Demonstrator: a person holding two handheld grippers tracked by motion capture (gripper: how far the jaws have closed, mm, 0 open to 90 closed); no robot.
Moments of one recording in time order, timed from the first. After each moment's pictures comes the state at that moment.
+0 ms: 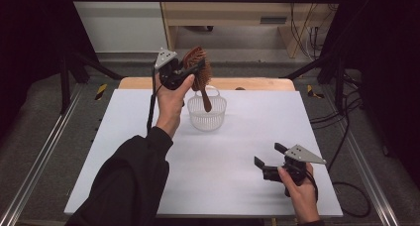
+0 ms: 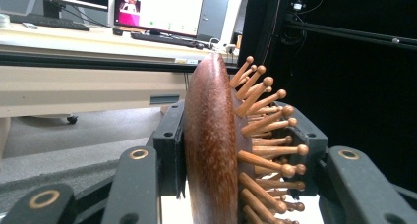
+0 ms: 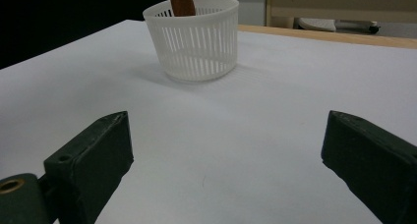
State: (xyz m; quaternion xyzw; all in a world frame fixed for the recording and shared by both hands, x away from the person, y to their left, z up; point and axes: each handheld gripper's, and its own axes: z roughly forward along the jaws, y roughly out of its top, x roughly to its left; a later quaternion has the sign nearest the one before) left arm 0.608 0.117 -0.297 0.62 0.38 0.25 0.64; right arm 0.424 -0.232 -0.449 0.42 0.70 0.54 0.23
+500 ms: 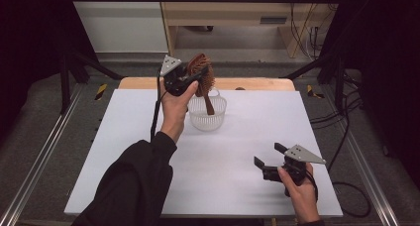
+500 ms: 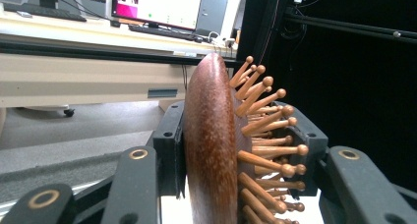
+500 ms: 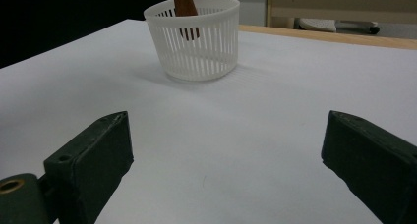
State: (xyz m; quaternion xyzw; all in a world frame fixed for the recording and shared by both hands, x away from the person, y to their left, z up) left arm 0.606 0.108 -0.317 0.62 0.38 0.24 0.64; right arm 0.424 -0.232 -0.449 0.41 0.70 0.54 0.23
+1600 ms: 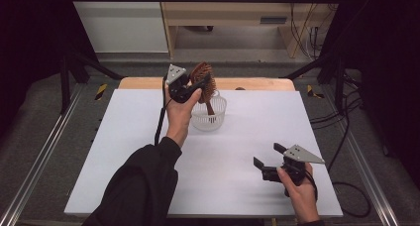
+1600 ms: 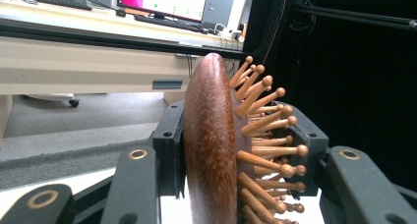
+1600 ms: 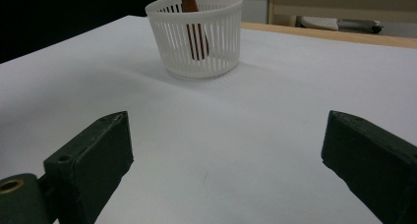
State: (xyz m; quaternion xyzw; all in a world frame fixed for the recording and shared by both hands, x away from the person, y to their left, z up) left arm 0.608 0.100 -0.347 0.62 0.40 0.24 0.63; right arm 0.425 -0.230 -0.450 0.41 0.70 0.53 0.23
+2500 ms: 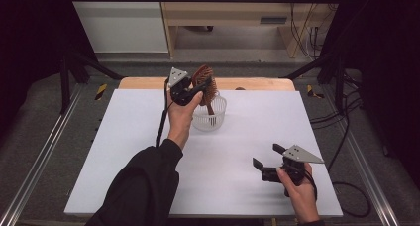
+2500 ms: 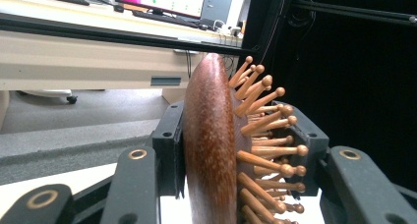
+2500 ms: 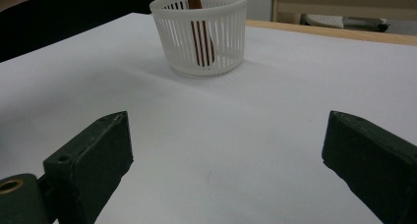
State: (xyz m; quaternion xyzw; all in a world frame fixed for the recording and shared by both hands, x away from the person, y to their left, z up) left arm 0.608 0.098 -0.358 0.62 0.40 0.24 0.63; right arm 0.425 -0.229 -0.451 0.41 0.71 0.53 0.22
